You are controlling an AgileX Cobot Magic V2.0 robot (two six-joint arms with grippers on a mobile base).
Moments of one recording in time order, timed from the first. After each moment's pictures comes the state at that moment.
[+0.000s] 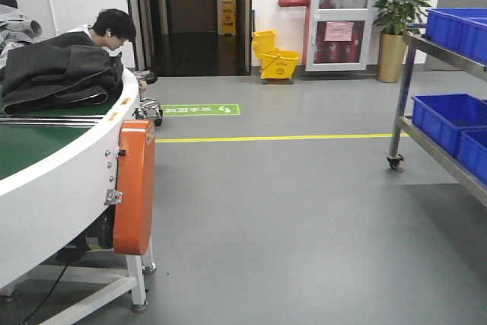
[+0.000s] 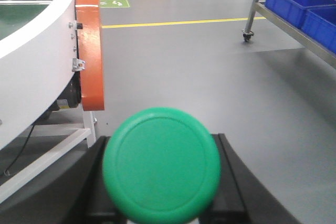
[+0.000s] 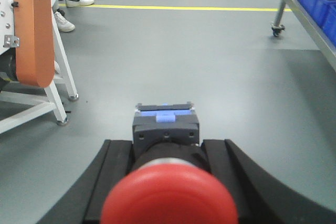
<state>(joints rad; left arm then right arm) -0.06 0.53 -0.61 -0.35 0.50 0.26 0.11 0.69 -0.74 -0.11 0.55 0.10</state>
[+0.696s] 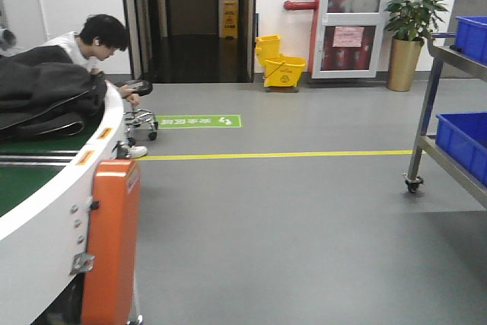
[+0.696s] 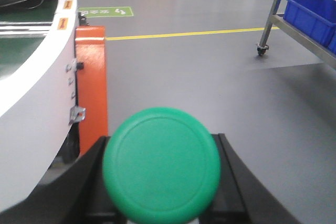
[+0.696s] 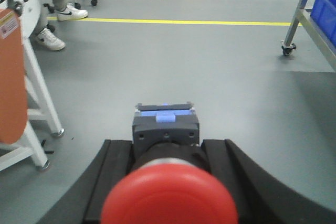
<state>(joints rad) -0.06 0.53 -0.61 -0.35 0.50 0.26 0.11 0.69 -0.74 -0.10 0.55 0.10</state>
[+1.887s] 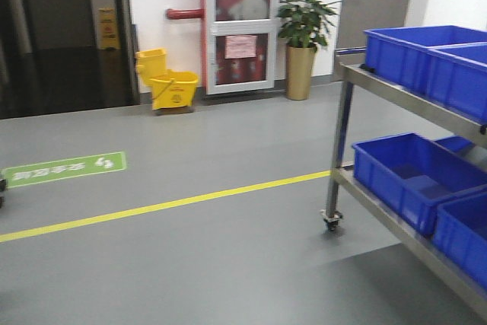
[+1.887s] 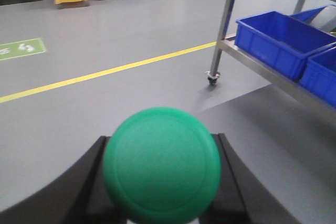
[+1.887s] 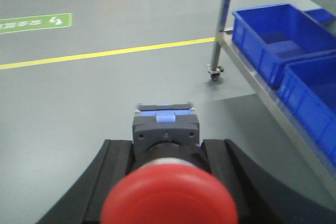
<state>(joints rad) -0.06 0.53 -0.61 -0.35 0.50 0.26 0.11 0.69 -0.74 -0.10 0.55 0.10</state>
